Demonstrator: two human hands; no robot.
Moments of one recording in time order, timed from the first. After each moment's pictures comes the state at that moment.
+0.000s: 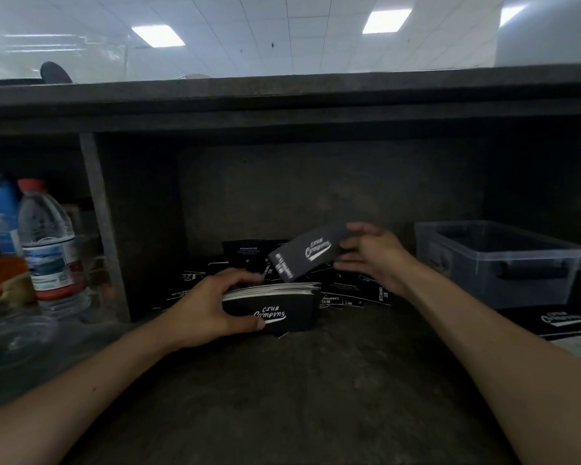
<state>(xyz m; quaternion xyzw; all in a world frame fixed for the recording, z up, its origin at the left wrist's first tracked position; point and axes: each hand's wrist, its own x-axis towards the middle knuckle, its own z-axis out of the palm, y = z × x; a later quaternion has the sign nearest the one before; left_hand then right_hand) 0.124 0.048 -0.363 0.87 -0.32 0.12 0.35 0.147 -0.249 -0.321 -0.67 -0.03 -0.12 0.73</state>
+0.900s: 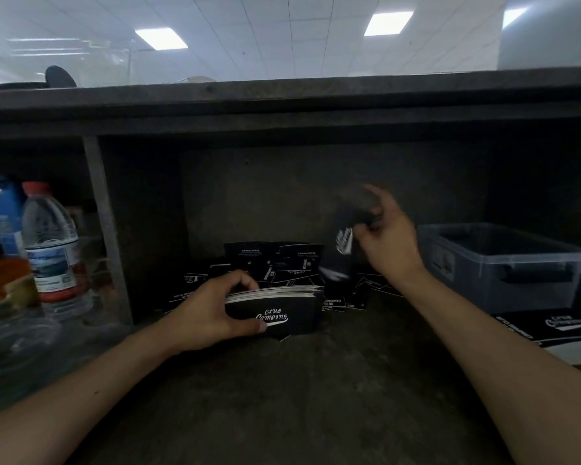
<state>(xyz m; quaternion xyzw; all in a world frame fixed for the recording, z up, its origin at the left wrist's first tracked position) 0.125 0.047 -0.363 0.86 -0.33 0.11 0.38 0.141 -0.261 -0.315 -0.78 -0.12 -0.45 0.41</state>
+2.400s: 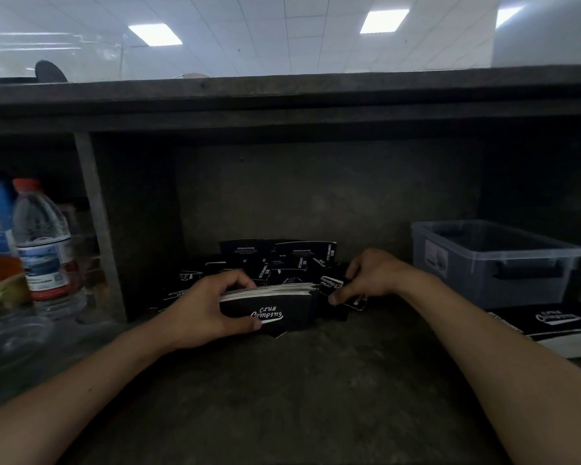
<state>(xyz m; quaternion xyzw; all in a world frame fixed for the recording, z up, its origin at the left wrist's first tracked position) 0.125 0.048 -0.364 0.86 -0.34 0.12 0.36 0.144 -0.267 -0.328 -0.98 0.00 -0.05 0.20</state>
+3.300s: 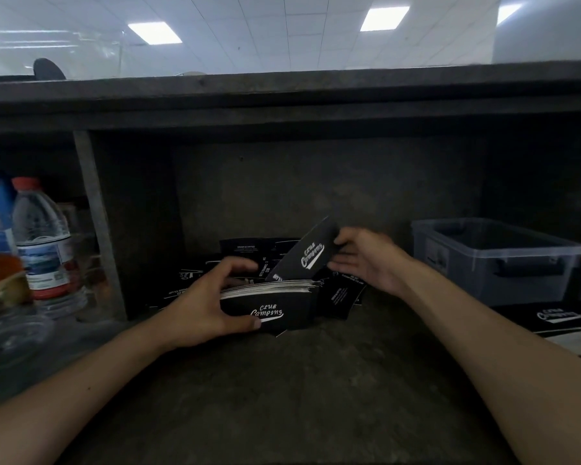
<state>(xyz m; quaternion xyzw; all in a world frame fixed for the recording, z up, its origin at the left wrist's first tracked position) 0.126 0.049 -0.365 0.84 -0.34 0.10 0.40 0.141 -0.243 -0.318 -0.63 -0.01 -0.03 0.78</state>
